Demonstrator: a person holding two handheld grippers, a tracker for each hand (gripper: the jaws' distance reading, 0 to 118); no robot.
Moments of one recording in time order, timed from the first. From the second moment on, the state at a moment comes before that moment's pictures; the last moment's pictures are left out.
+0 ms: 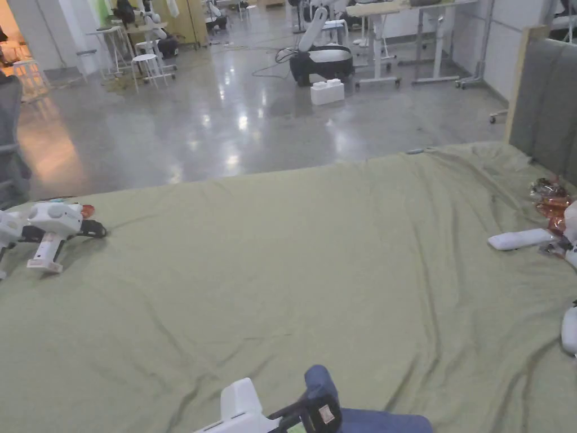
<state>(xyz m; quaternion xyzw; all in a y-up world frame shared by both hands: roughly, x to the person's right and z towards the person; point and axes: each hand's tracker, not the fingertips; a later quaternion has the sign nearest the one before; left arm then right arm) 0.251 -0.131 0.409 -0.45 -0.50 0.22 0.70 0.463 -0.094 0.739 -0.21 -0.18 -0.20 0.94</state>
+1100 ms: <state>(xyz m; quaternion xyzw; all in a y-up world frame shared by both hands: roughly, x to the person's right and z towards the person) 0.382 -0.190 0.444 -0.53 -0.52 0.03 0.67 0.473 -0.147 0.773 -0.29 -0.20 -0.25 0.90</state>
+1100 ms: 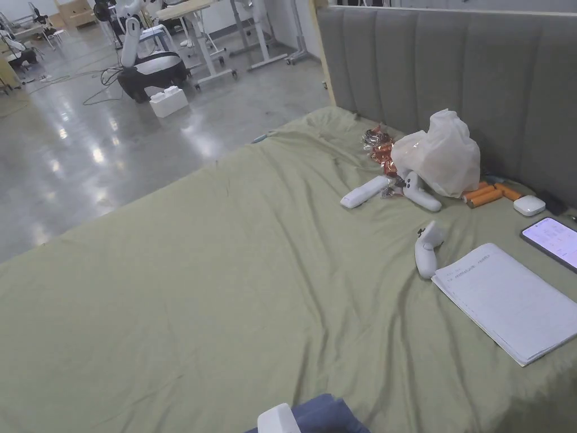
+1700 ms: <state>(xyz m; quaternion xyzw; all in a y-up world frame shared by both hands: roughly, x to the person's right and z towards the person) 0.172 -0.163 0.389 -0.49 -0.43 0.20 0.73 0.514 -0.214 0.549 -0.49 -0.10 -0.12 0.86</state>
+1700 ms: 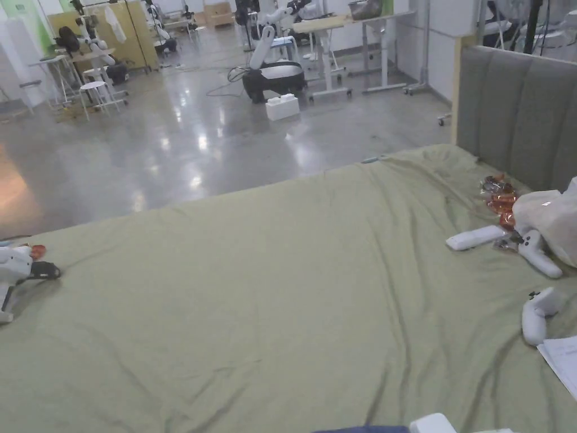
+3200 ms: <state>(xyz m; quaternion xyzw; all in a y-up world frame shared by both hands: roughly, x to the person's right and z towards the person) -0.128 -0.123 0.207 -0.48 -0.09 0.14 0.86 0.479 -0.132 0.619 -0.33 -0.03 -0.38 0.86</state>
